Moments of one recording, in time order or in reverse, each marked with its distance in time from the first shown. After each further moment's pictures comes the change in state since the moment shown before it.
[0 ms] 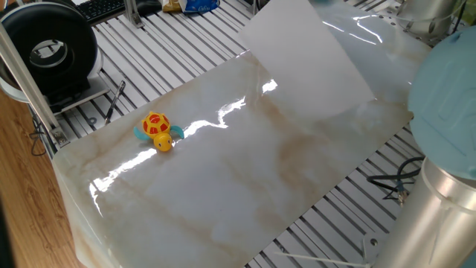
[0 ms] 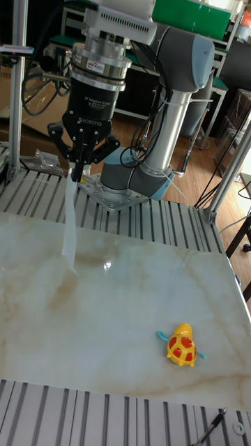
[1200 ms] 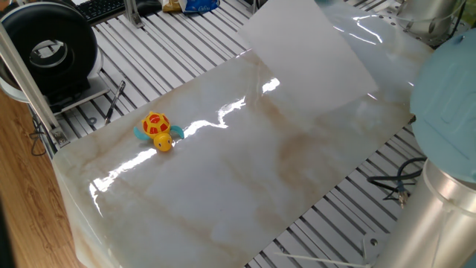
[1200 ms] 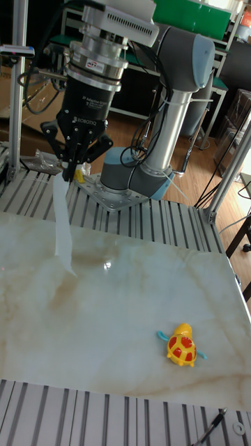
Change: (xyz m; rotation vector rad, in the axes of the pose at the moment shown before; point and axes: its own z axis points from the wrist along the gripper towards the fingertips) arm -0.002 -0.024 0.001 0.073 -0.009 -0.138
